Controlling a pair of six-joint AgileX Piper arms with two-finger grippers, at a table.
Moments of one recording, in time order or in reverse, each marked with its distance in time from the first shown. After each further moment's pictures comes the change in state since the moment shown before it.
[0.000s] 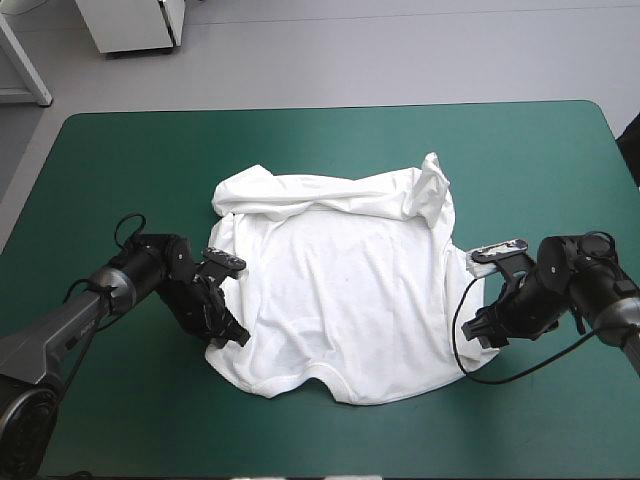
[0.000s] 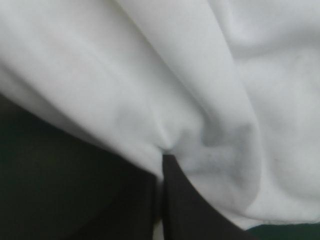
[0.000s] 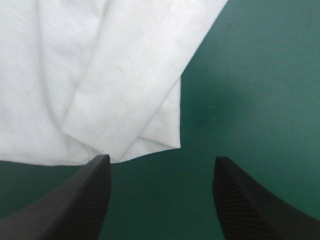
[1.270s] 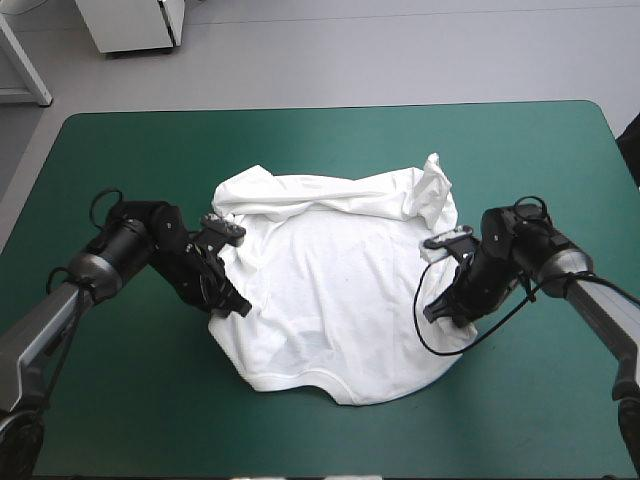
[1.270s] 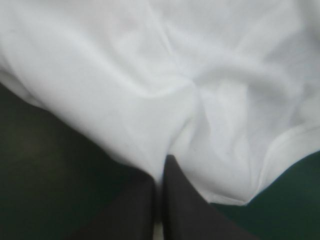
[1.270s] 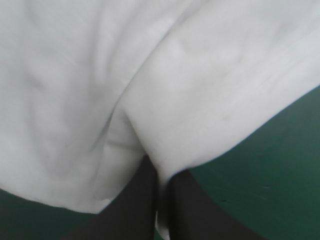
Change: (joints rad) left arm -0.009 -0.067 -0.211 -0.008 0.171 -0.032; right arm 0.149 0.225 -0.187 0.024 0.043 0.004
